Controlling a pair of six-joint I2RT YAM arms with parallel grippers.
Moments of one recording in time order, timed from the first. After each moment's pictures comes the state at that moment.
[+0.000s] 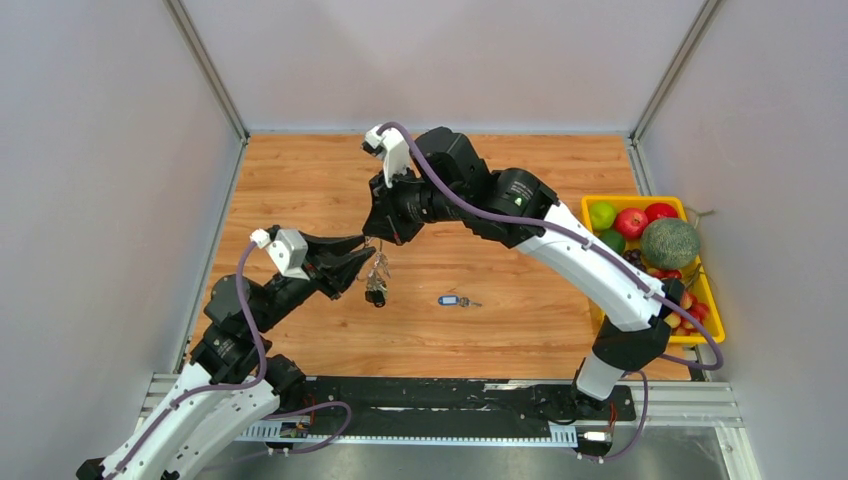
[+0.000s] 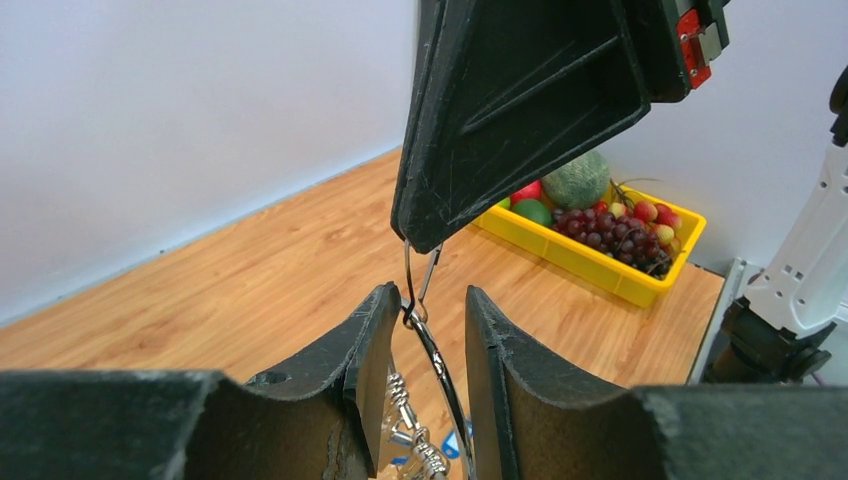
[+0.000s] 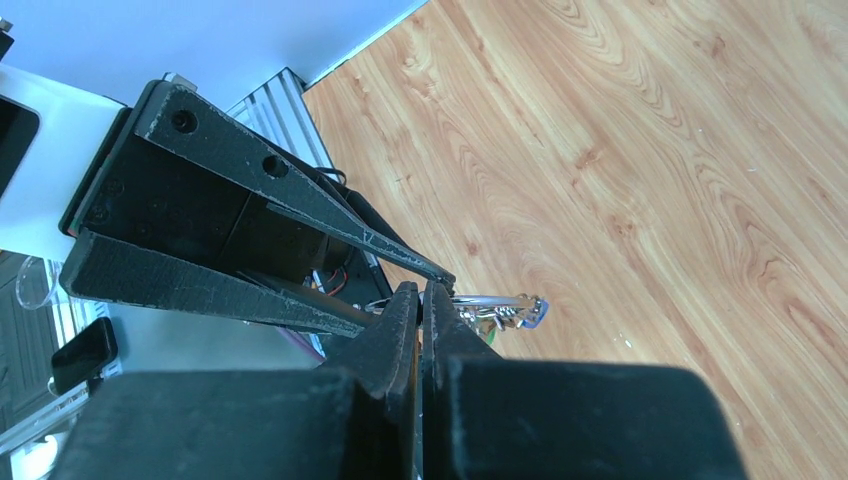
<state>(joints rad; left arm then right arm) -0.65 0.43 0.64 0.03 0.24 -0.12 1.05 1.69 2.13 -0.90 -0.20 0.27</state>
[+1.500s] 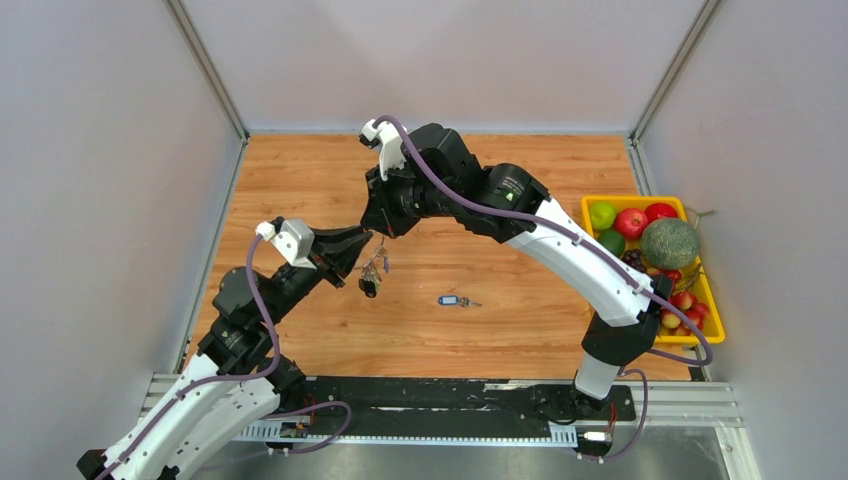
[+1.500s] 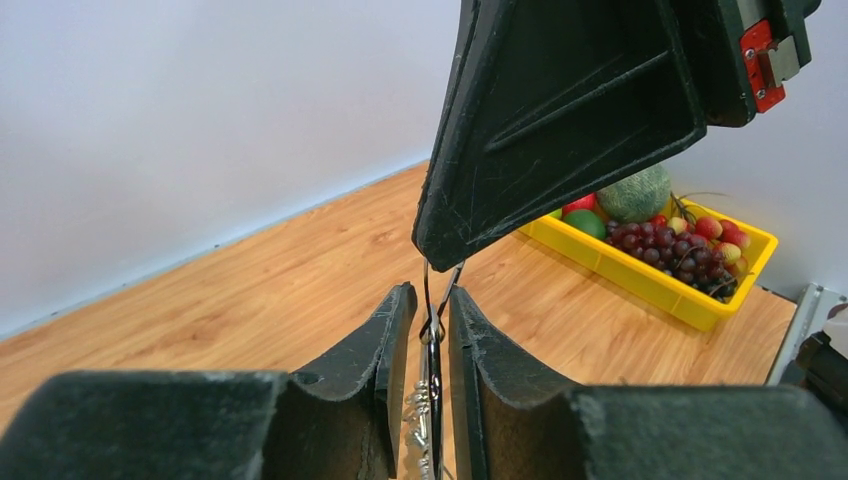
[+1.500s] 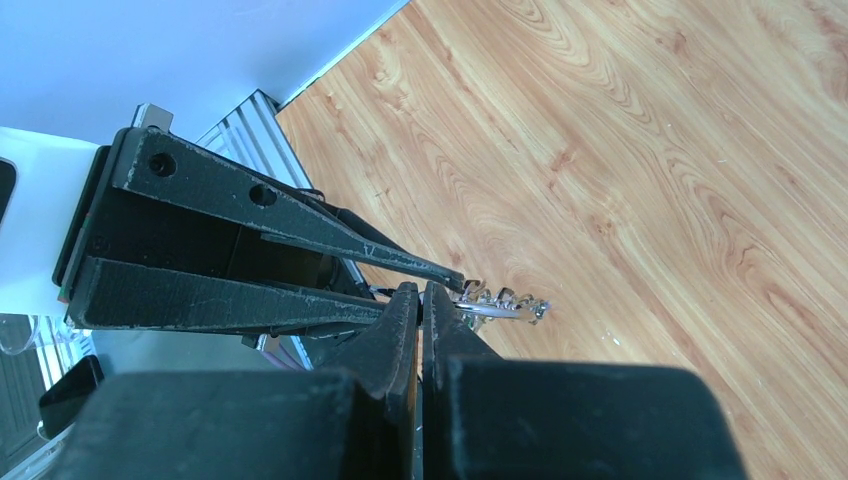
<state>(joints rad) -0.65 0.49 0.64 0.09 0.14 -0.07 1.05 1.75 2.21 -0.94 -0.12 0.30</state>
